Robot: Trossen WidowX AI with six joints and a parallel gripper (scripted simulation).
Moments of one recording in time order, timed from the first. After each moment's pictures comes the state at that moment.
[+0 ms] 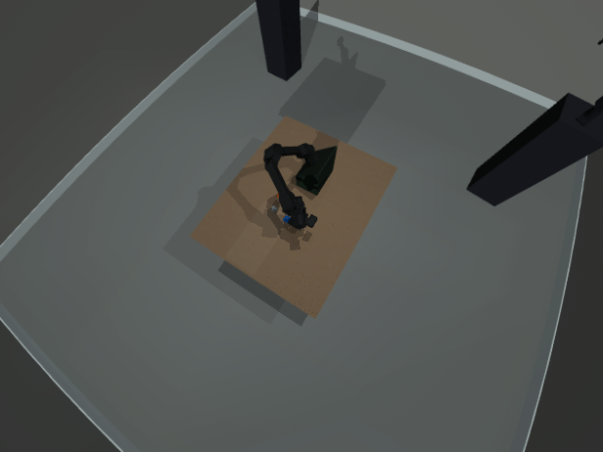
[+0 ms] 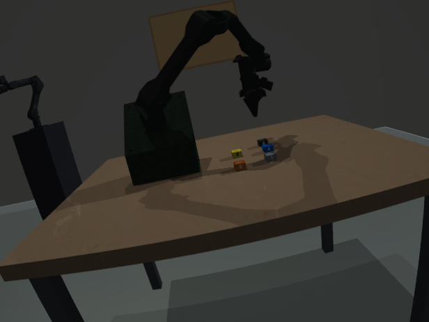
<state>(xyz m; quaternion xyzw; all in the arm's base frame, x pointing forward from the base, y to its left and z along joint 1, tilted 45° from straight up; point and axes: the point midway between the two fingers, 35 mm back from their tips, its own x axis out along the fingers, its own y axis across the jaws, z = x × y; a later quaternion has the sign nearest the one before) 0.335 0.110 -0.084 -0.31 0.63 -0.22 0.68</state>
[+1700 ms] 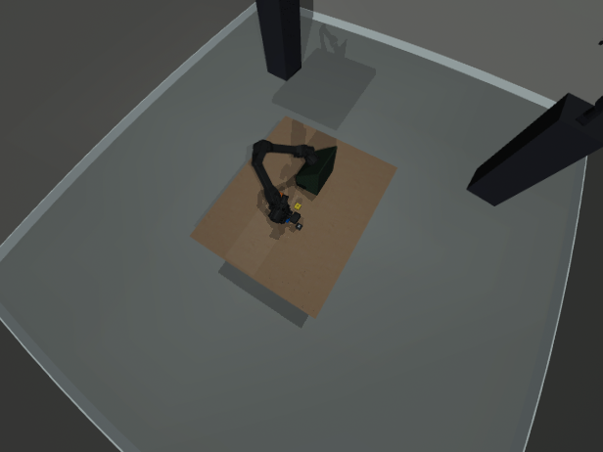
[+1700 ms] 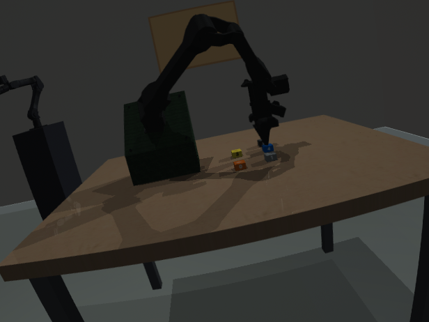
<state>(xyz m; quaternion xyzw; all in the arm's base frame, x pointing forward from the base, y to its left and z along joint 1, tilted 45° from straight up) 0.356 -0.023 -0.072 -0.31 0.62 -0.22 0.69</state>
